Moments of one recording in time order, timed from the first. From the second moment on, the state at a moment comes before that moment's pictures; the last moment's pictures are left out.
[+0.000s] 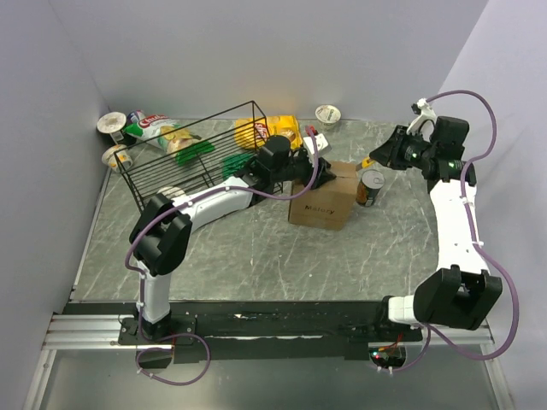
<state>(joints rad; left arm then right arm) -0.77 1.95 1.52 0.28 0.46 0.07 -0.19 1.34 1.36 -0.58 -0.65 0.12</state>
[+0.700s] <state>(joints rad) -0.75 1.88 1.52 0.15 0.58 0.07 -0.14 1.48 1.51 -0.64 -0.67 0.14</state>
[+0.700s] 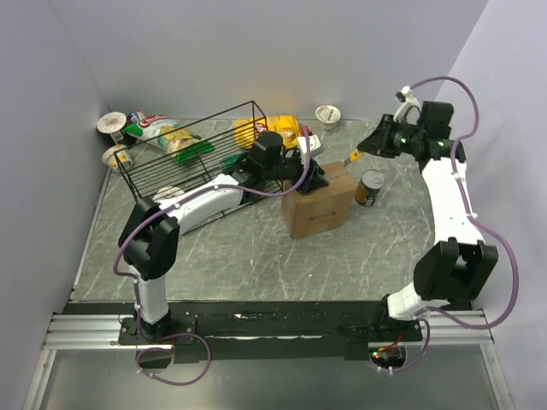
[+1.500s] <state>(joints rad) -0.82 1.92 1.52 0.26 0.46 -0.02 -0.08 1.50 1.47 -0.50 -0.72 0.11</state>
